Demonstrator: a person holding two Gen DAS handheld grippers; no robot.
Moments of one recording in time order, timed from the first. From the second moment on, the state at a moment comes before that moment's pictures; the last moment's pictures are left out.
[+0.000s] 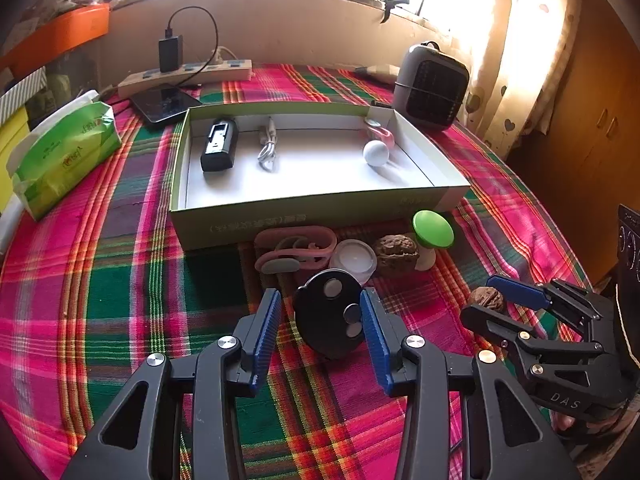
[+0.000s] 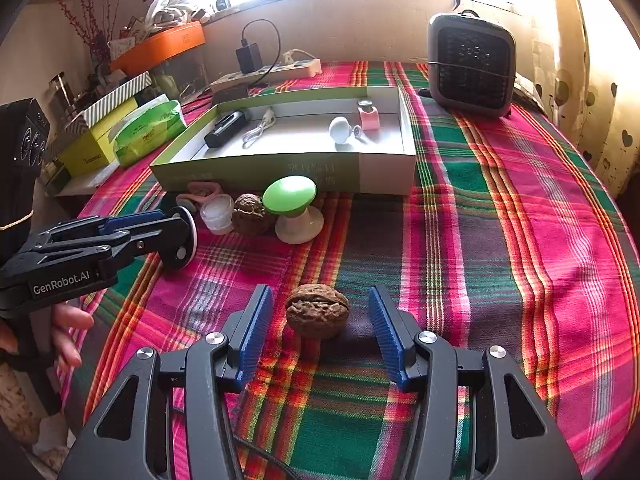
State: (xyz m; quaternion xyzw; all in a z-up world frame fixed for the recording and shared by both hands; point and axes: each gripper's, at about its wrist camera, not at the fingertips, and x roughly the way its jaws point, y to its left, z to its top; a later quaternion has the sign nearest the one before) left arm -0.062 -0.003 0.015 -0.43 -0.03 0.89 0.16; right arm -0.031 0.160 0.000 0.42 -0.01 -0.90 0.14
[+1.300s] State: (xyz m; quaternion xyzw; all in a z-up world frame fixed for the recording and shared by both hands) left arm -0.069 -0.001 0.009 -0.44 -0.03 0.88 0.14; right arm -0.030 0.156 0.000 0.42 0.01 -0.90 0.13
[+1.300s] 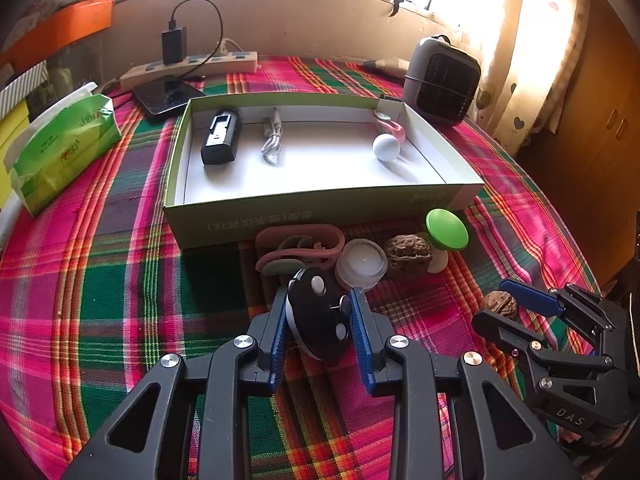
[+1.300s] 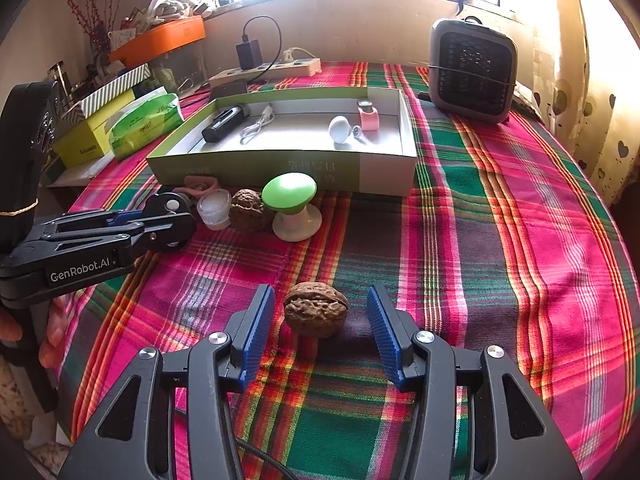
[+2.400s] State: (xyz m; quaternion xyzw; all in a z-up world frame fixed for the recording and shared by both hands) left arm -0.068 0.000 0.010 -0.44 -0.03 0.89 0.14; right arm -0.031 0.158 0.000 0.42 0.01 -0.90 0.13
